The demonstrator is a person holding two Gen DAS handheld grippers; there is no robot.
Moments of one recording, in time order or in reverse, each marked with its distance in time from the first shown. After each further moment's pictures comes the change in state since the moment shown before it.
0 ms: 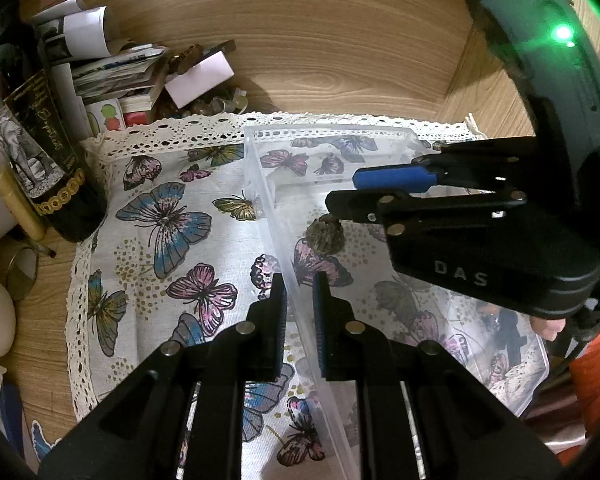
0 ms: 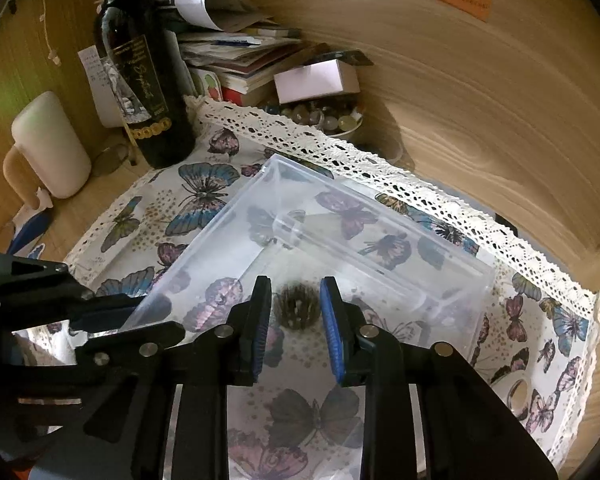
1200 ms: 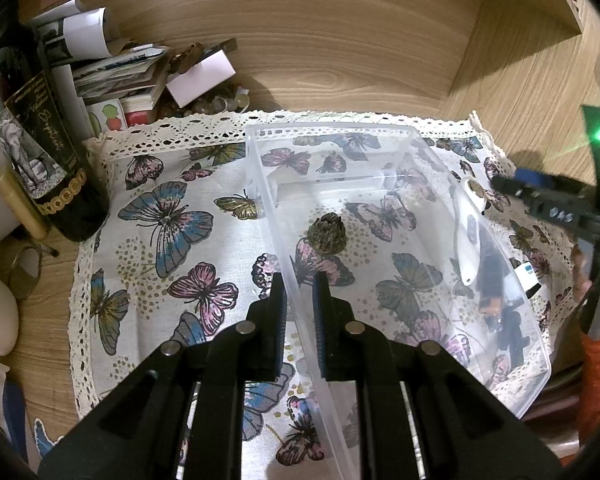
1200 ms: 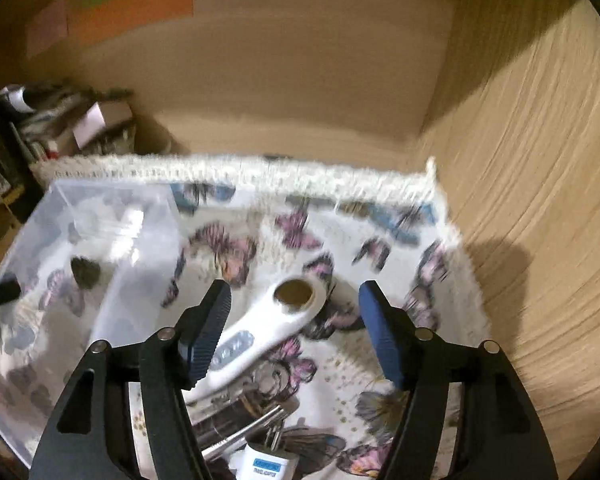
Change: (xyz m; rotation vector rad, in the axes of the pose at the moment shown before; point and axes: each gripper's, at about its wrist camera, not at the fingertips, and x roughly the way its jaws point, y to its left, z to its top) left arm 0.000 -0.001 0.000 0.005 0.005 0.015; right arm -0.062 -0.139 -0.098 0.383 -0.022 -0.308
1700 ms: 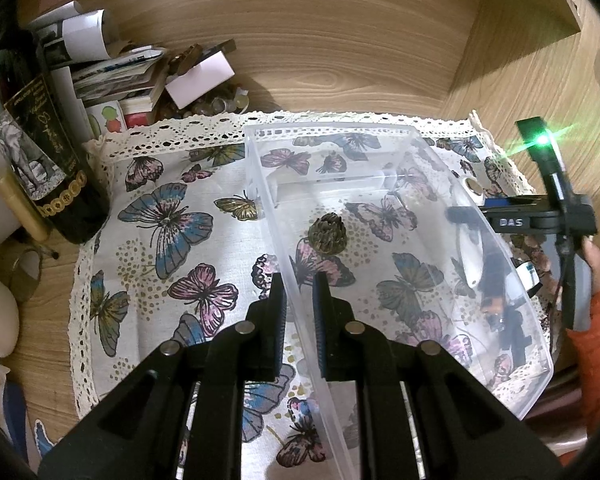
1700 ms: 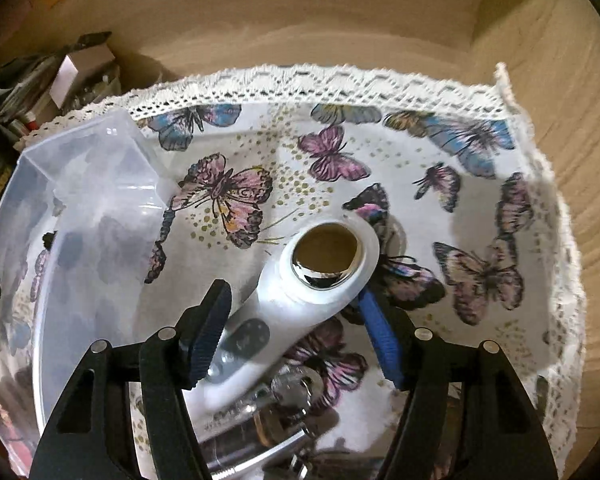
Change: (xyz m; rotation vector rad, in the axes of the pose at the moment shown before) left arm 0.000 -0.003 -0.001 0.000 -0.002 0.002; right arm 0.063 0.005 -0.006 0.037 0.215 0.106
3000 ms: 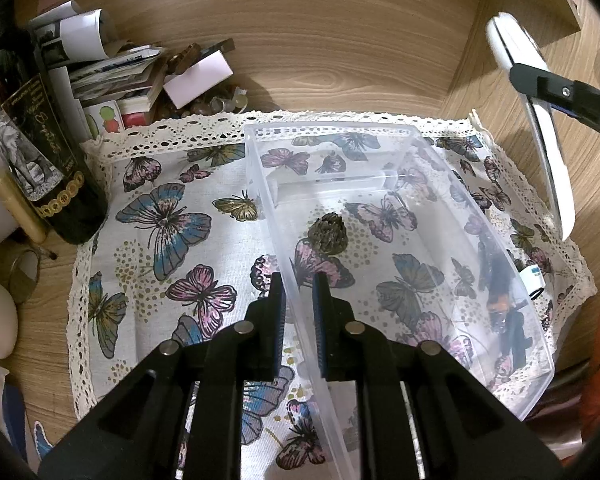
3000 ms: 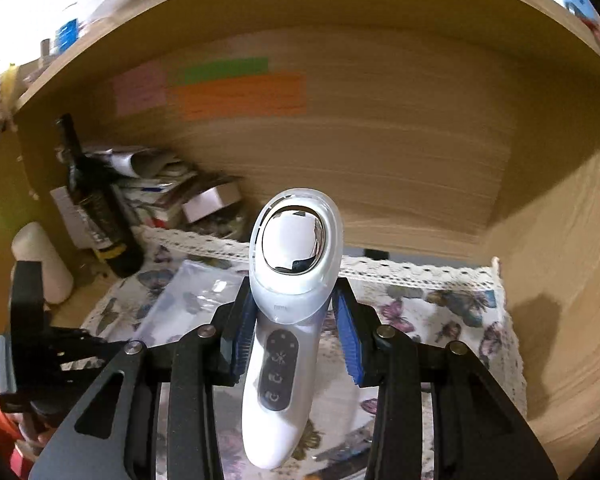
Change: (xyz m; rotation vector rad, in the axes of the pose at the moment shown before) left arm 0.002 -0.001 0.002 0.003 0.001 0.002; right arm -0.143 0.093 0.015 -0.171 -0.469 0.097
